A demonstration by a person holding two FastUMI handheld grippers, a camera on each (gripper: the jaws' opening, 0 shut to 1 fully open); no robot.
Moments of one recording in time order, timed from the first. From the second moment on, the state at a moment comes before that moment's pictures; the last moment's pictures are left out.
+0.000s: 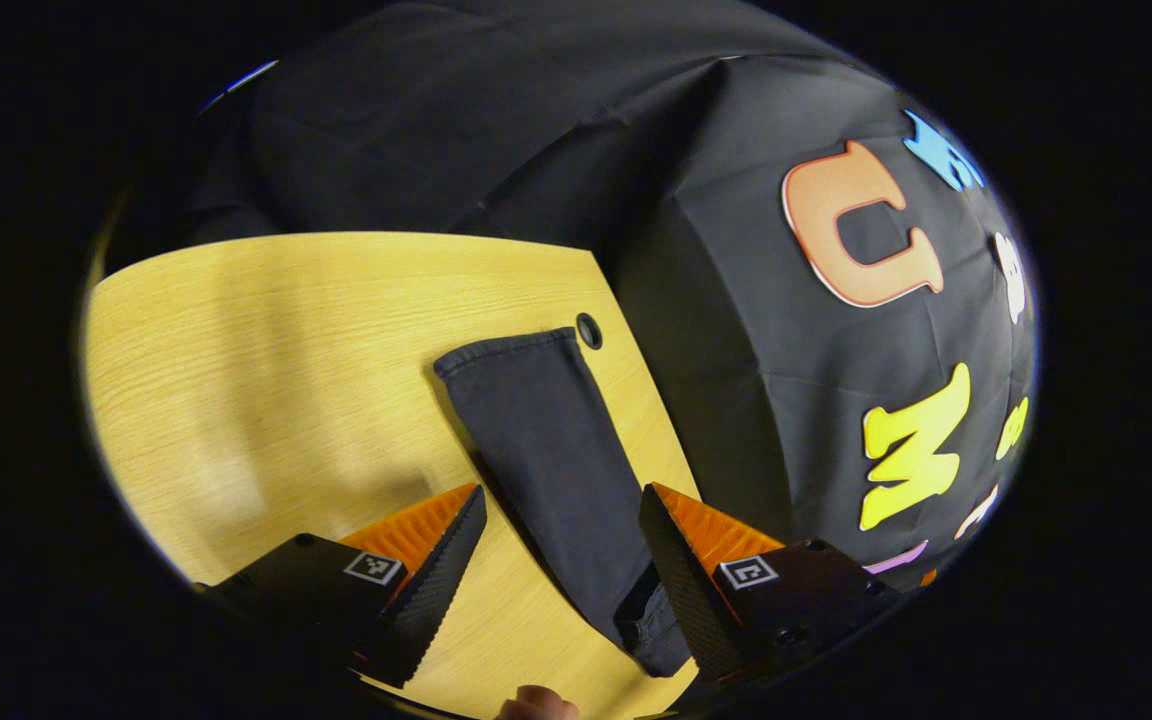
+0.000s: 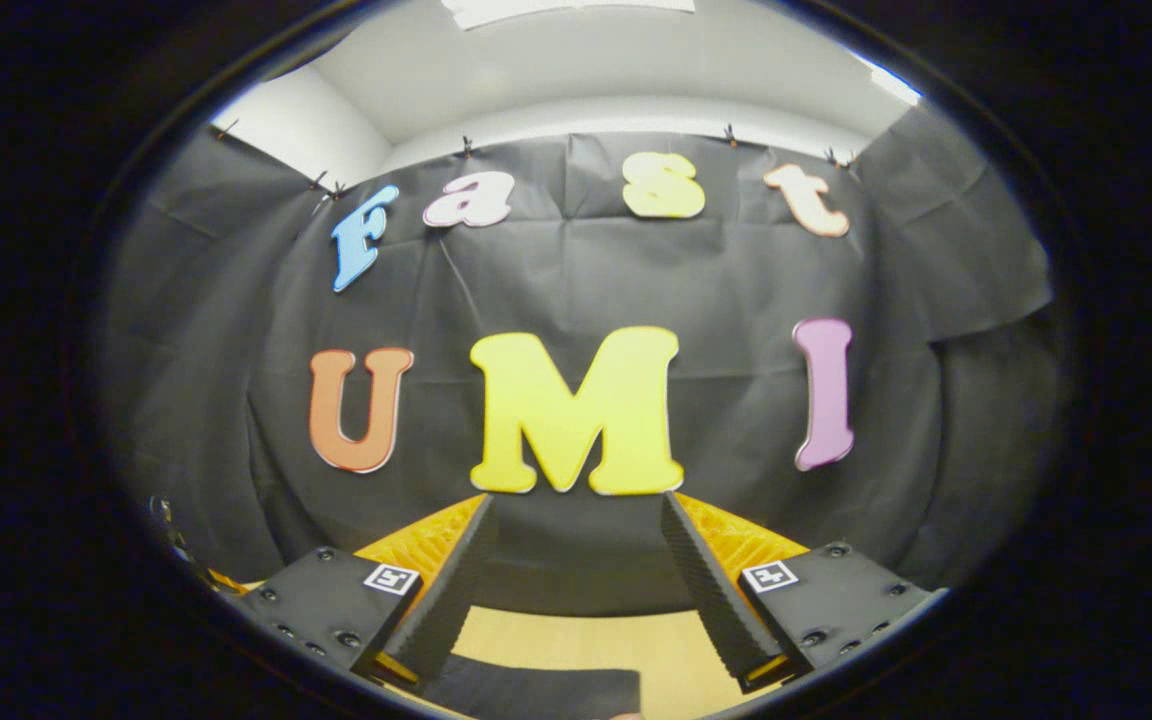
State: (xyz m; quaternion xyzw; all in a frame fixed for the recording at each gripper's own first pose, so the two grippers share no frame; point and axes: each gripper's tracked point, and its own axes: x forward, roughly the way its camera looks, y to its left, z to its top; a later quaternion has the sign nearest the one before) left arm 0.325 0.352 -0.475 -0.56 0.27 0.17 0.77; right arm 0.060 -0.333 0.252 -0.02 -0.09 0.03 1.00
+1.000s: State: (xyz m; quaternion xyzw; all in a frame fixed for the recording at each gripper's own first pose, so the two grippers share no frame) left arm 0.386 0.409 -0.528 -0.68 0.21 0.20 0.67; right arm 0.055 -0.349 0.253 -0.05 -0.09 0.01 0.99
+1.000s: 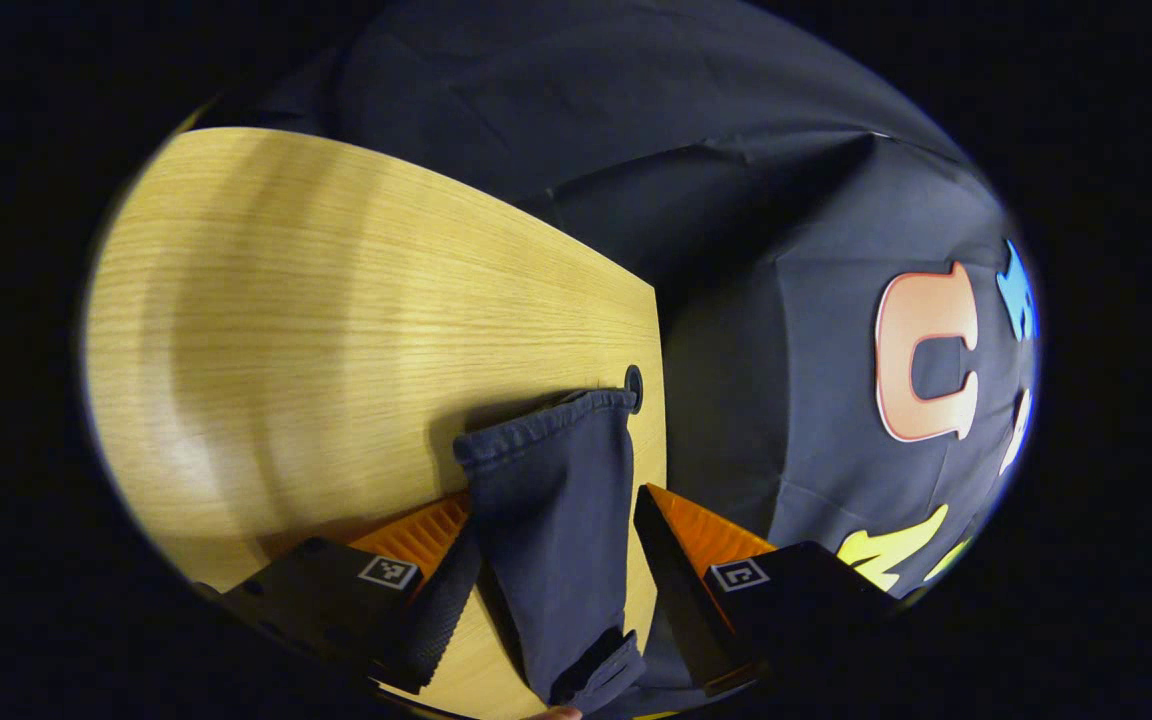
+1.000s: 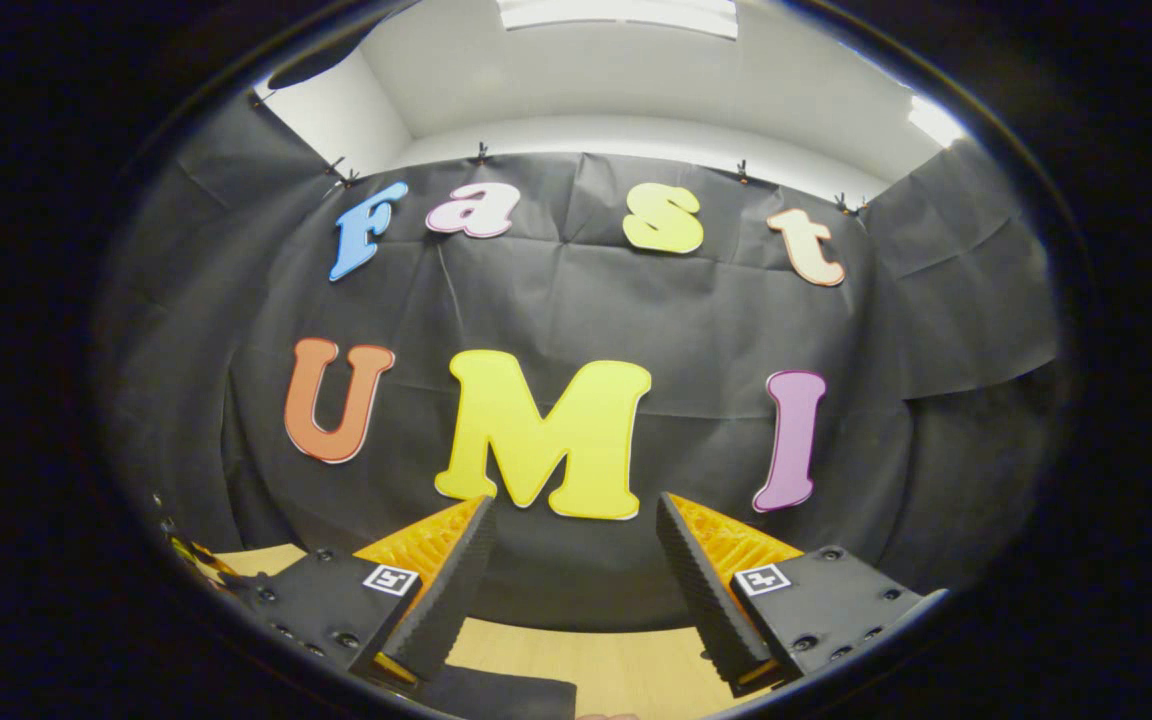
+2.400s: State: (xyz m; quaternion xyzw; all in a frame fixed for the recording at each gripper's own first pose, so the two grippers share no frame) left arm 0.408 0.381 -0.436 -0.52 0.22 0.15 0.81; right arm 0.043 -0.392 0.251 -0.05 -0.06 -0.02 1.00
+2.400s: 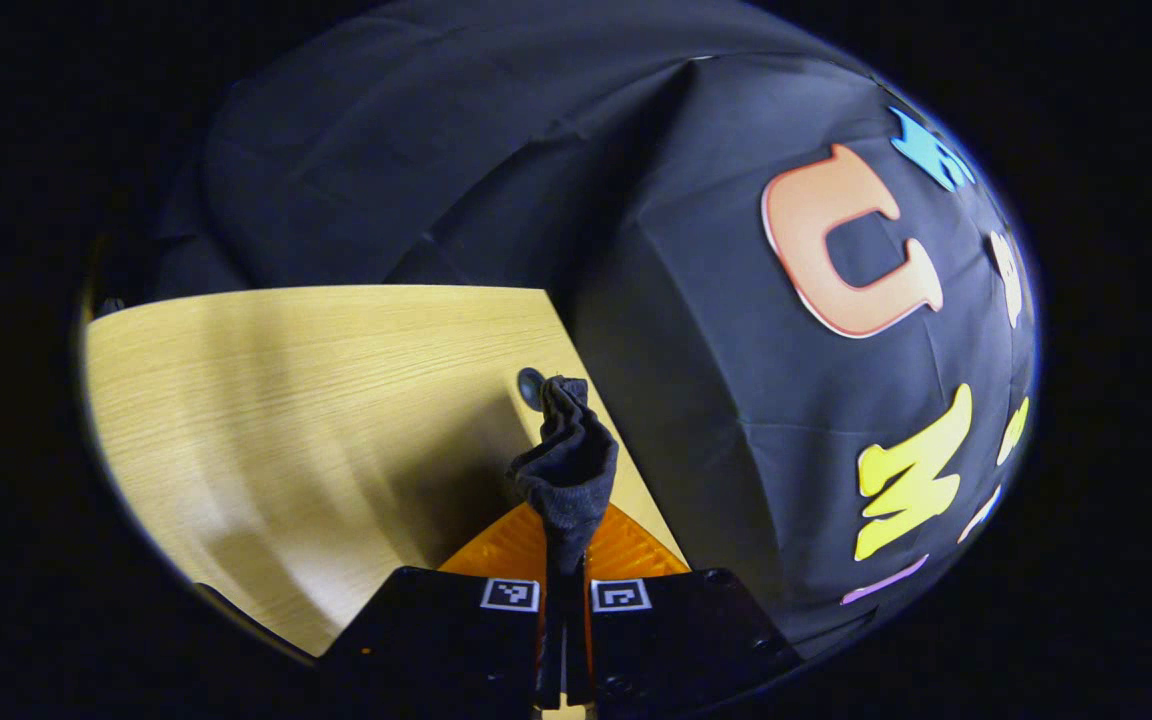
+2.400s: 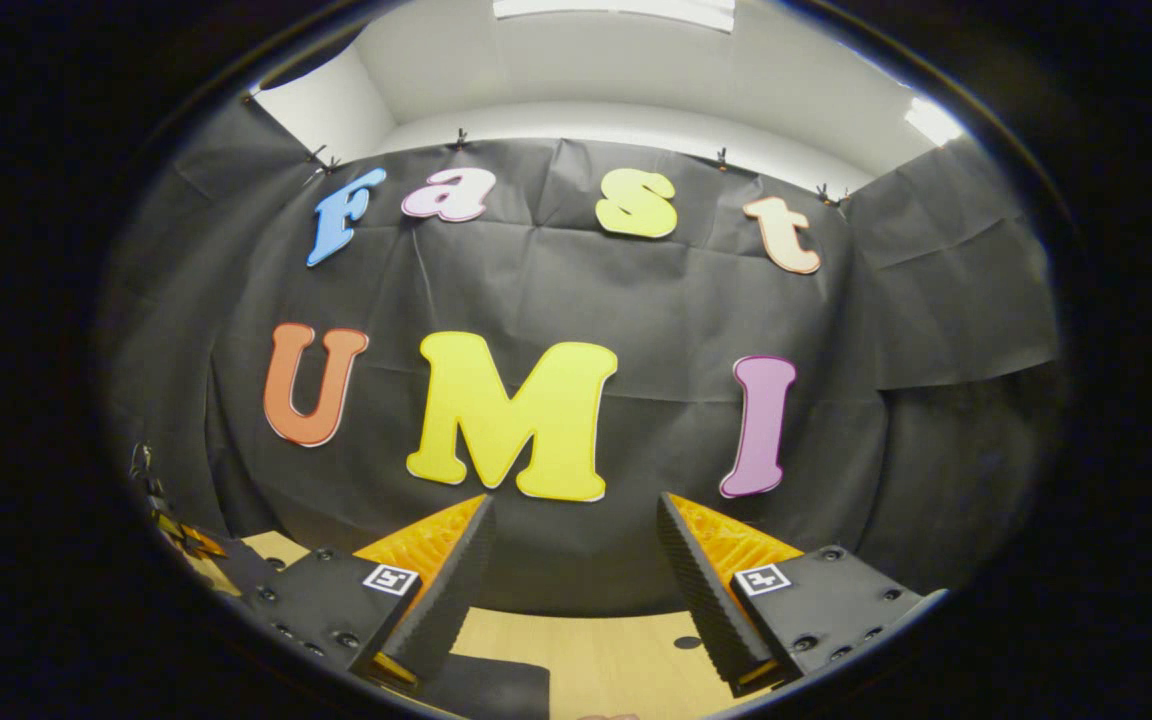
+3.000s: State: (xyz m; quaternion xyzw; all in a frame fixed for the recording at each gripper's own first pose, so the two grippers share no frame) left arm 0.436 0.286 -0.339 -0.39 0.19 0.05 0.90; right arm 0.022 -0.413 0.240 -0.03 -0.05 -0.04 1.00
